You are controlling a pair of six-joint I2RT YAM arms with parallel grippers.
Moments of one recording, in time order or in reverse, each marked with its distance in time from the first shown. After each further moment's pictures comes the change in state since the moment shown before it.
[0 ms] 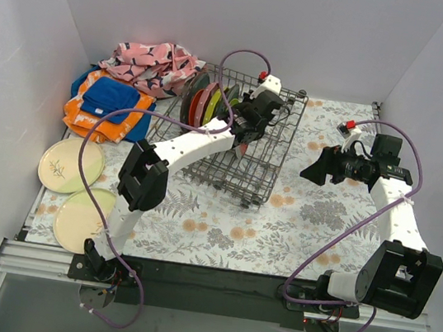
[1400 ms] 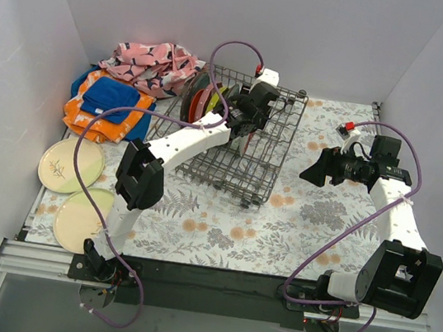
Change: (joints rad) left arm 0.029 -0.011 0.053 -0.077 0.199 -0.111; right arm 0.000 0.000 -0.013 -0.001 0.000 -0.003
